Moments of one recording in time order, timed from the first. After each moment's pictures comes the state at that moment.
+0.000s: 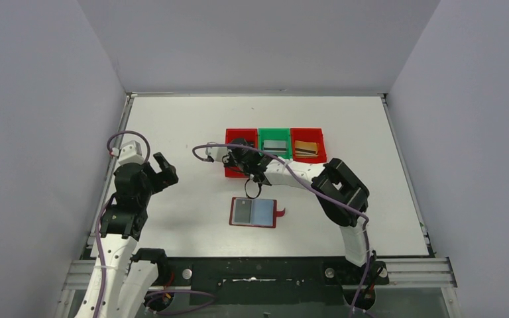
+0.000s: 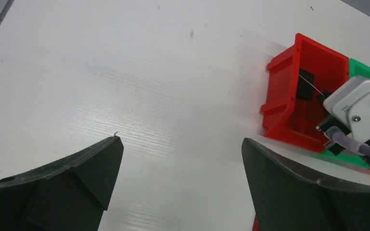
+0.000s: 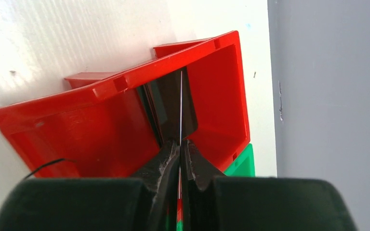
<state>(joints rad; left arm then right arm) -0.08 0.64 0.65 -0.48 -0.14 -0.44 0.88 2.00 1.36 0.04 0.30 -0.81</state>
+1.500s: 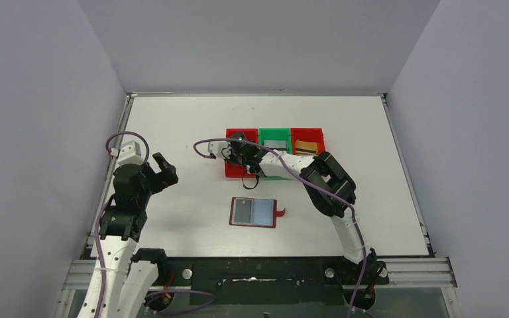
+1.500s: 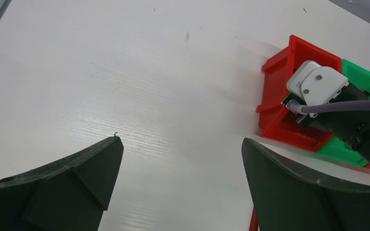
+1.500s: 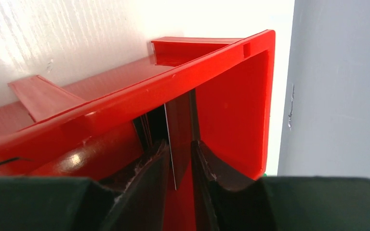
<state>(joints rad) -0.07 0.62 0.65 -0.48 -0.12 -0.44 0.81 2.17 1.52 -0.03 0.28 -0.90</state>
